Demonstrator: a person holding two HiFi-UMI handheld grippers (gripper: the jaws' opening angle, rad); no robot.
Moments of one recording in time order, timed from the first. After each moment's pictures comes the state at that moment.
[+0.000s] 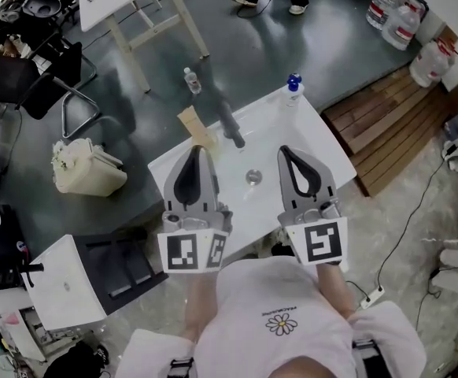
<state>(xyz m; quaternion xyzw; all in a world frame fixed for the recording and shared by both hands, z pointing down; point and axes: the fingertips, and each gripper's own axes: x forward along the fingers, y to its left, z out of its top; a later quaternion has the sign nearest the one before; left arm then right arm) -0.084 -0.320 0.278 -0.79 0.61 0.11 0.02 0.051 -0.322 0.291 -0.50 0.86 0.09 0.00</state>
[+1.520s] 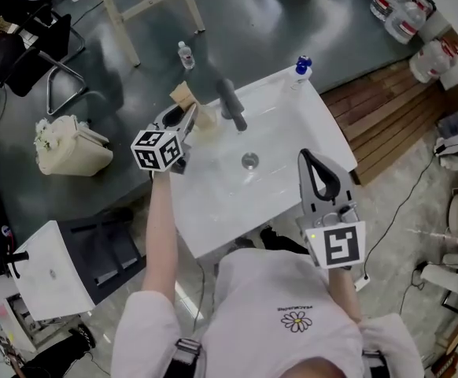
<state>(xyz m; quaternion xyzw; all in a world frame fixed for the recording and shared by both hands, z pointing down) -0.161 -0.479 0.501 -0.86 0.48 -0.05 -0.17 0.060 -0.315 0.330 -0.50 0.86 0.07 -0.08</state>
